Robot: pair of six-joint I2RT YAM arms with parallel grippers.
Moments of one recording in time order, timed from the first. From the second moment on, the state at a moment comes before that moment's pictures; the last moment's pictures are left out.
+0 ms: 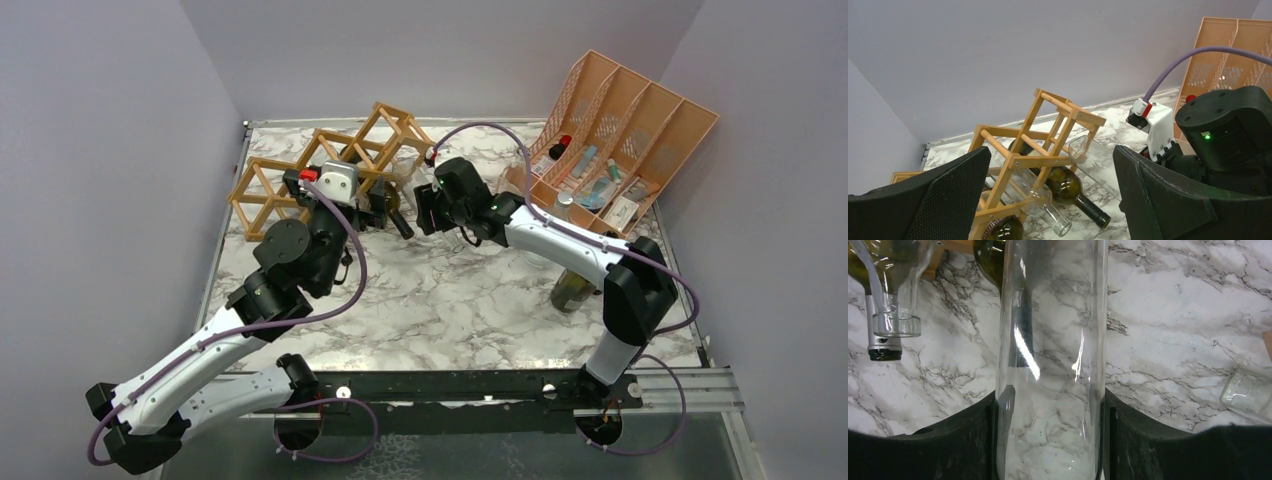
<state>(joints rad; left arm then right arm) -0.90 0.81 0.99 0.02 -0.66 0.20 0.79 1.72 1.37 -0.31 0.13 0.26</state>
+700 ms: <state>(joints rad) -0.90 0.86 1.06 -0.05 -0.67 0.18 0.75 1.78 1.39 -0.22 0.14 0.23</state>
